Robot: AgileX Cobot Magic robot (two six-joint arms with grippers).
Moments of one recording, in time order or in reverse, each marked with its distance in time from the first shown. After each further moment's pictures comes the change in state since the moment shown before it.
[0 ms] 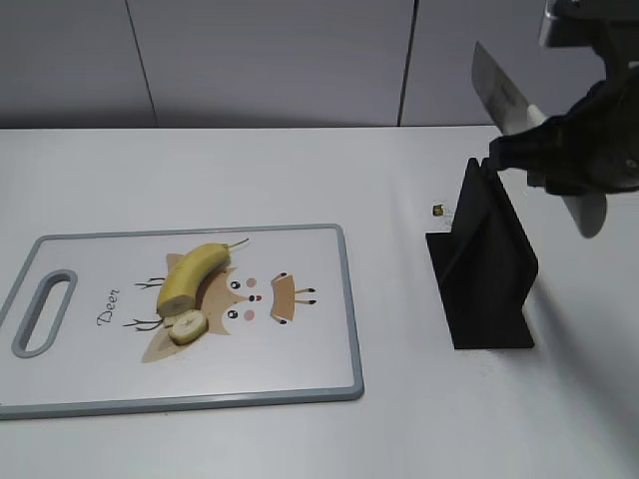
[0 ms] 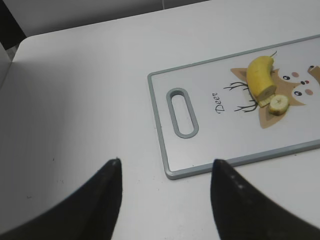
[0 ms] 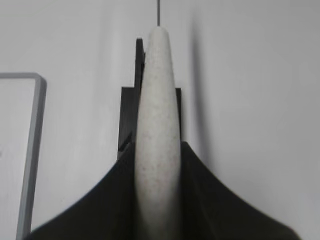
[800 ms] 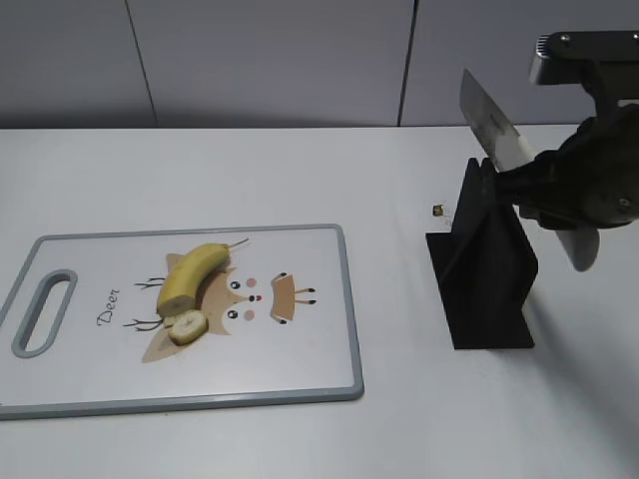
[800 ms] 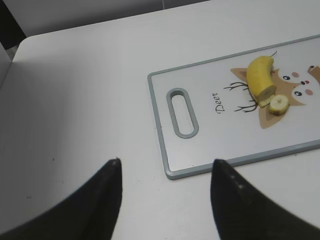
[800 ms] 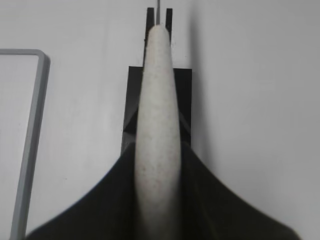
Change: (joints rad) left arm 0.000 0.000 0.000 0.000 0.000 0.000; right arm 0.001 0.000 0.071 0.013 -0.062 -0.001
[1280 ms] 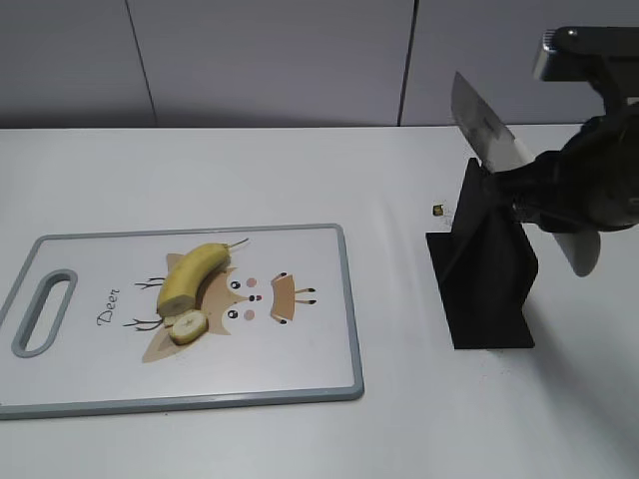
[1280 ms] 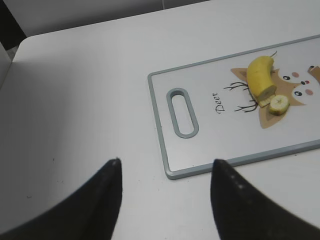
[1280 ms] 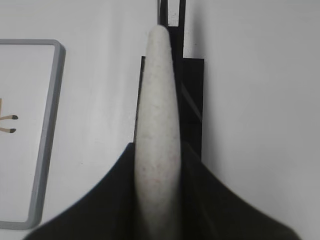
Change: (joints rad) left arm 0.000 0.000 0.000 0.000 0.000 0.000; right arm 0.000 -0.040 0.000 0.116 0.011 -0.098
